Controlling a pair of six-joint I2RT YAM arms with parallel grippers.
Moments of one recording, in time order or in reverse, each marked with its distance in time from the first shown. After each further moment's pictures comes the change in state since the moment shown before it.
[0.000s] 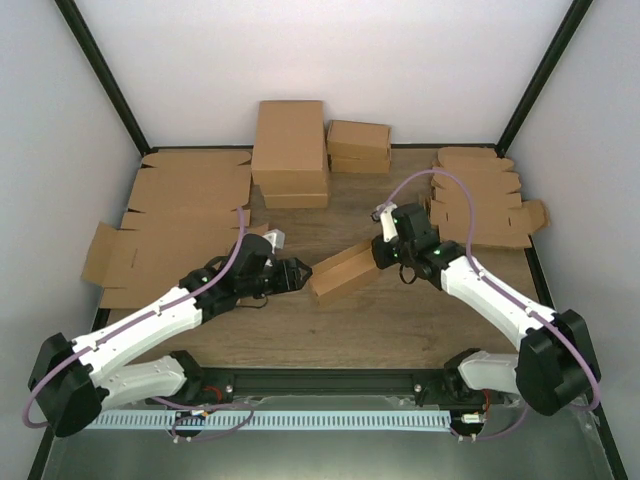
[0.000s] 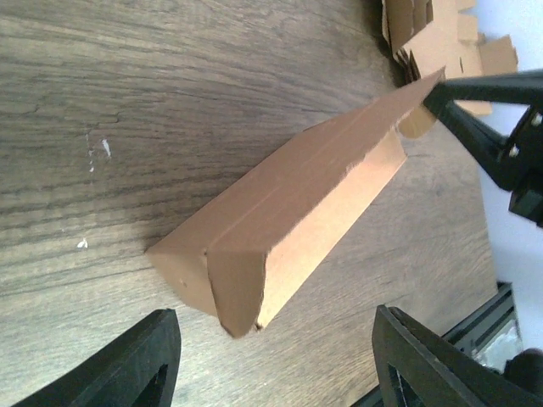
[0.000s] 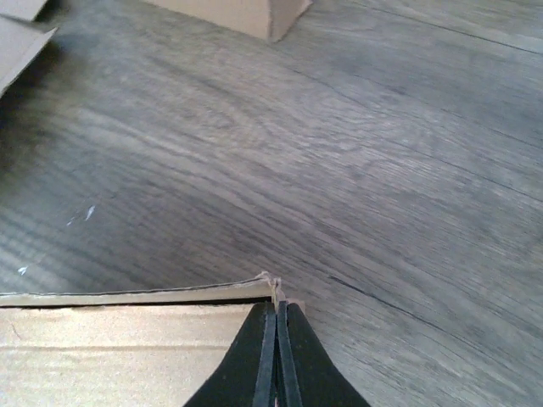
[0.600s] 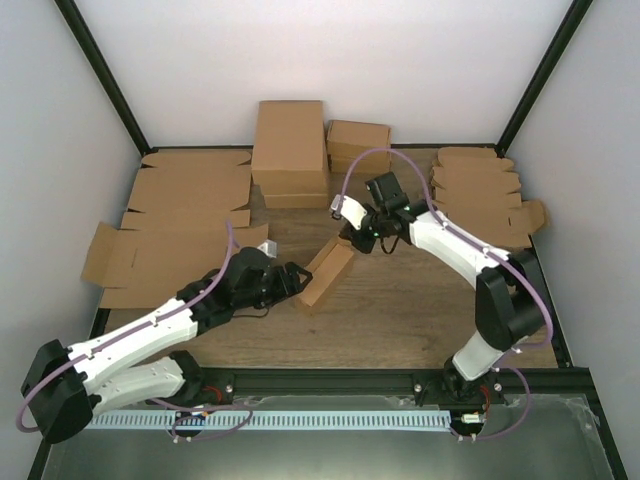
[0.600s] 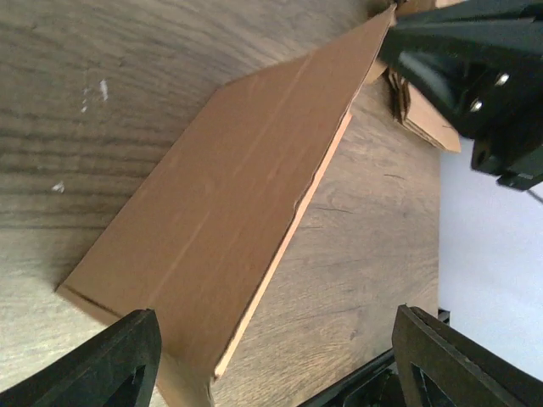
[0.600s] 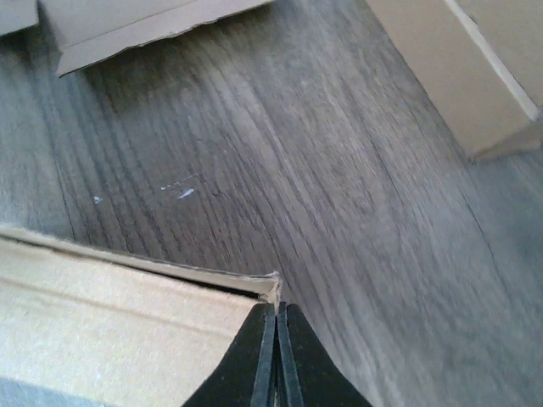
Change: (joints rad) left arm -0.053 -0.064 -0.121 0.089 -0.024 -0.242; right arm -0.009 0.397 0.397 -0.173 -0.341 -0.658
